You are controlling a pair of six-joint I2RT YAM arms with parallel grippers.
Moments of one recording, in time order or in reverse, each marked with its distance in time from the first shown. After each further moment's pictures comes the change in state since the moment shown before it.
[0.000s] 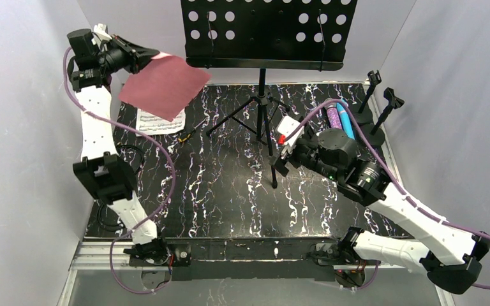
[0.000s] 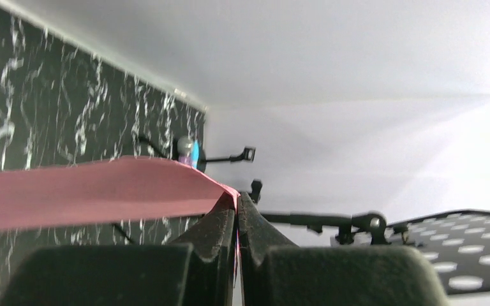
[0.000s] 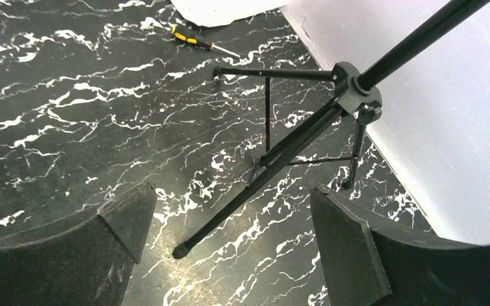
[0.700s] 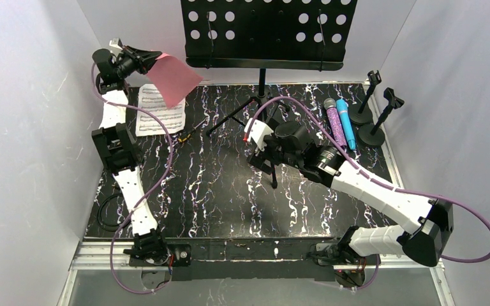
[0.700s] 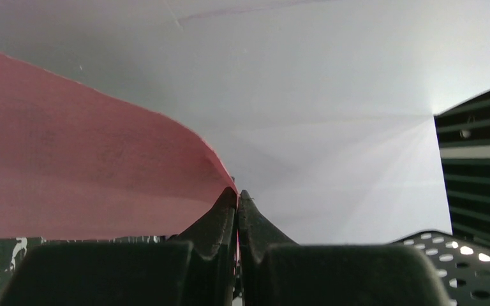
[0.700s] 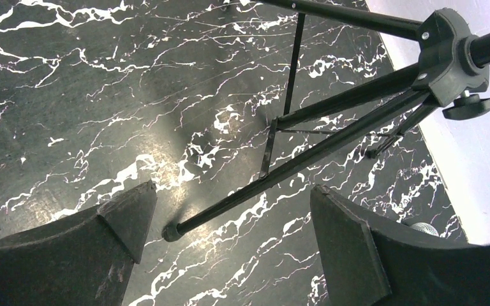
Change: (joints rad) left arm 0.026 0.652 0.266 0.784 0.103 -0.441; right arm -0.002 0.306 0.041 -0.019 0.064 -0.056
